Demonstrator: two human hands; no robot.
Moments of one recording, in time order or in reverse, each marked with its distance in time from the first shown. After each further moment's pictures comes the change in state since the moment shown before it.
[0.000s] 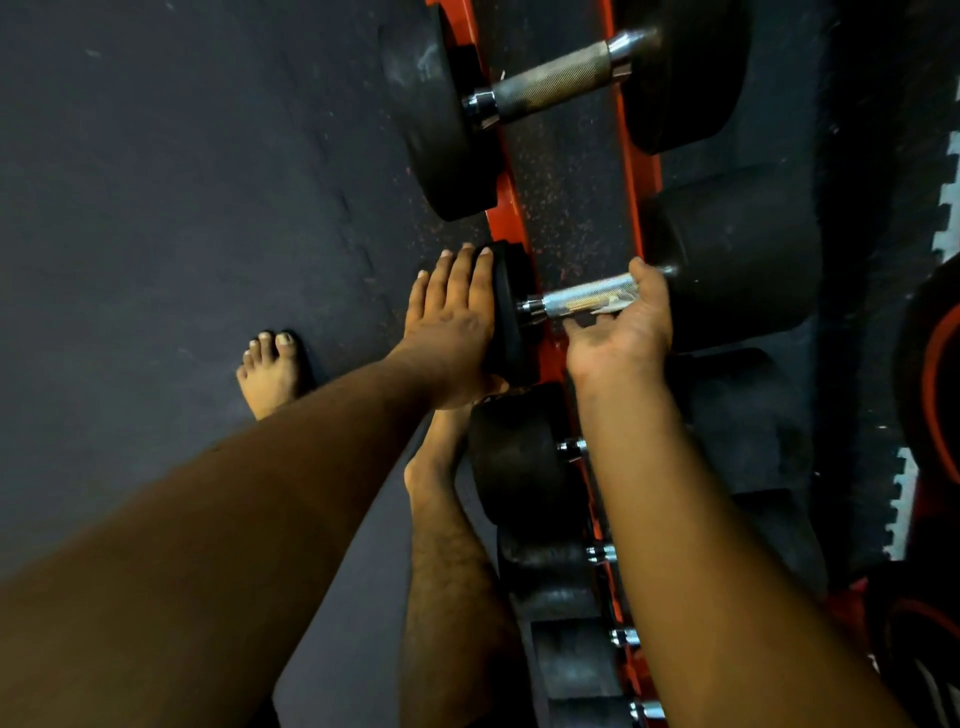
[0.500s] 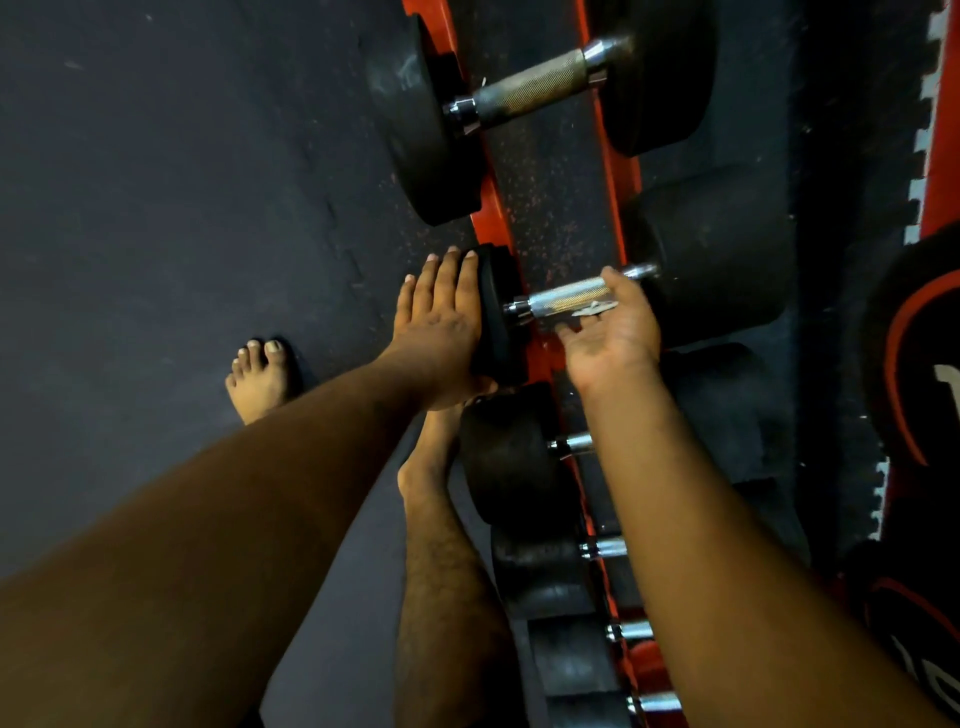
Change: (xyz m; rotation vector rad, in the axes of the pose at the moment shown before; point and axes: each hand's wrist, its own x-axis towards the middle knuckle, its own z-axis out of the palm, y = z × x) left_hand -0.001 0.002 -0.002 -0.021 -0.004 0.003; right_hand -0.002 -0.009 -0.005 -0.075 -0.013 0.041
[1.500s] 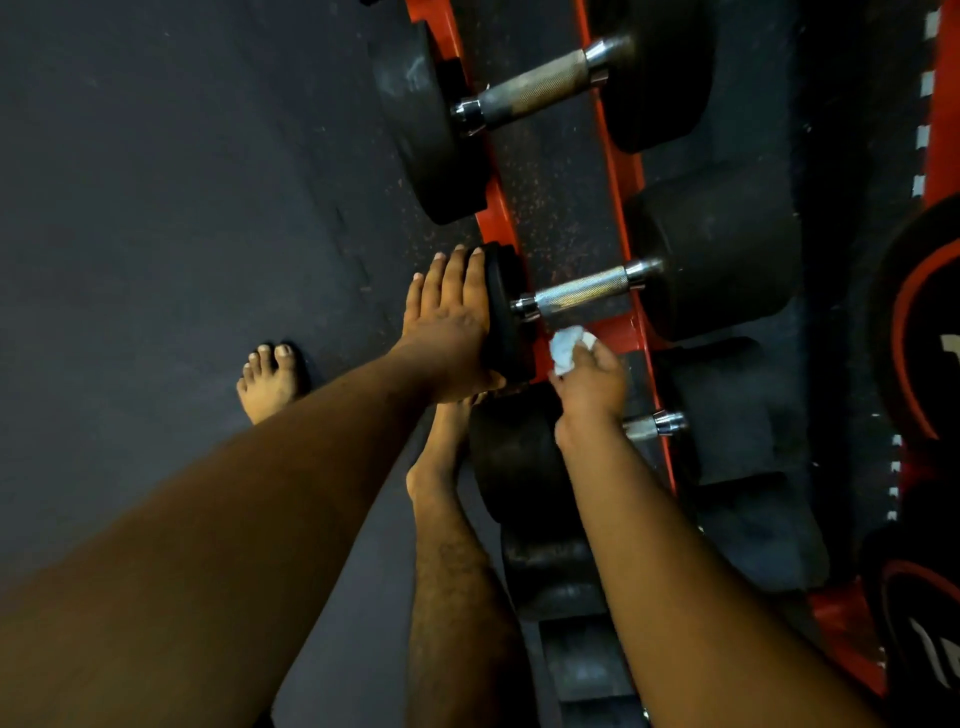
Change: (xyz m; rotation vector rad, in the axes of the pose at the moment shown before) left_hand 0.000 0.000 0.003 -0.006 0.028 0.007; right_hand 0.006 0.063 -0.059 -0.533 0.114 -0.234
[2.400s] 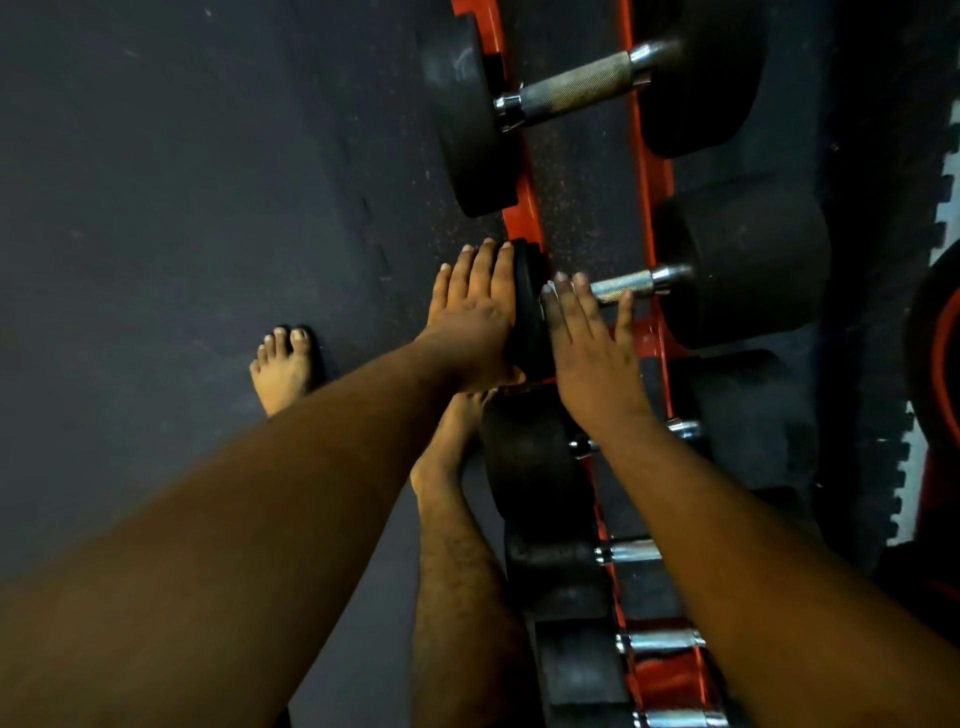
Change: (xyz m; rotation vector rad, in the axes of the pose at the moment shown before) left_hand -0.001 0.000 -0.003 -0.013 -0.009 0.008; right_hand 0.014 -0.014 -0.015 -1.860 -0.210 -1.366
